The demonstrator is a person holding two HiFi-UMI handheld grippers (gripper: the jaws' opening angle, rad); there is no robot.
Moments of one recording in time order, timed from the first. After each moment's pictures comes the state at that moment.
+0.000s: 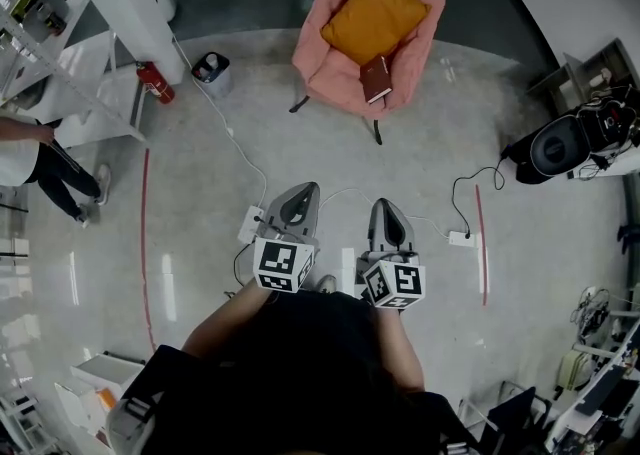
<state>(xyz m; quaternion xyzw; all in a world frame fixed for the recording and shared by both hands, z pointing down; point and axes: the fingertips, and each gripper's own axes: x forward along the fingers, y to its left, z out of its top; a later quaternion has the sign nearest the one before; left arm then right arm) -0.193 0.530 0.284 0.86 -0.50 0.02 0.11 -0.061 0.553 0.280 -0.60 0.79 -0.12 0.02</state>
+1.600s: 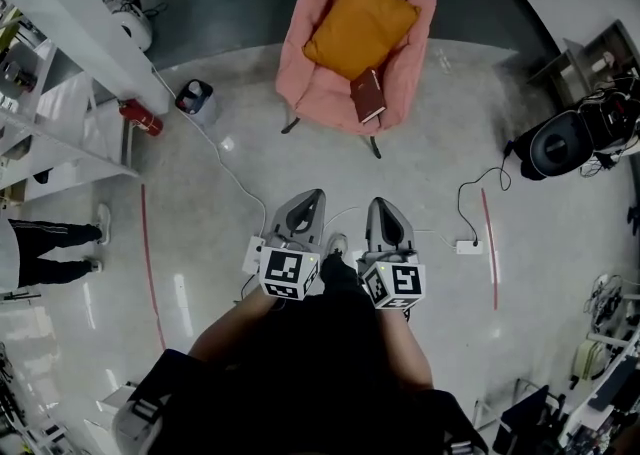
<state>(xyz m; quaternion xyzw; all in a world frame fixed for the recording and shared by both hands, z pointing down) -0.145 0.359 0.301 0.88 -0.46 0.03 0.11 -0.036 0.379 0.294 -0.61 0.78 -0.12 0.01</state>
